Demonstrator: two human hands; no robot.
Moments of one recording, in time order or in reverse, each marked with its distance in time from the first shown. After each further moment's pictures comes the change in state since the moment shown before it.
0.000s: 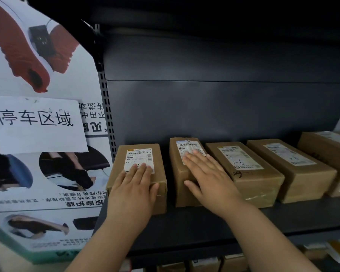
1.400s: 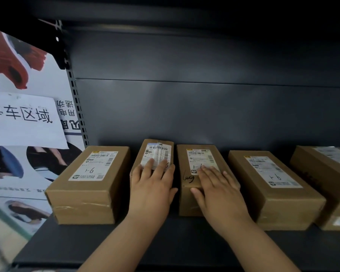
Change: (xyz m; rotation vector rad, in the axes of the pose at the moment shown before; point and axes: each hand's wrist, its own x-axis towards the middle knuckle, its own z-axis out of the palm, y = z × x) left_hand 0.060 0.160 0.003 0.017 -0.020 -0.035; right_hand -0.028 0.122 -0.007 -0.025 -0.164 0.171
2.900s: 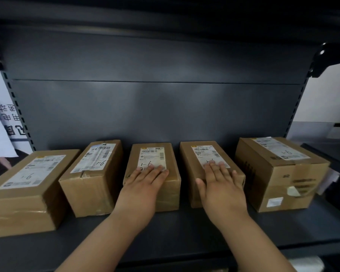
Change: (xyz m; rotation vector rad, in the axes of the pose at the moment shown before) left_hand 0.011 0.093 -0.002 -0.117 -0.150 0.212; right_hand -0.040 0.108 -0.031 -0.003 -0.078 0.302
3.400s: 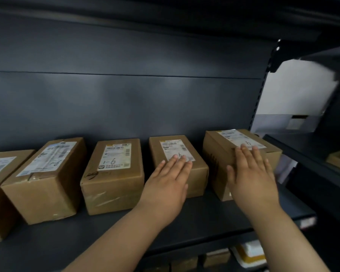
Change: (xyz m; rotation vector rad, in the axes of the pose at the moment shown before) left_hand 0.036 0.107 0.019 -0.088 0.109 0.250; right_hand -0.013 0.122 -0.022 -0.022 0.245 0.202
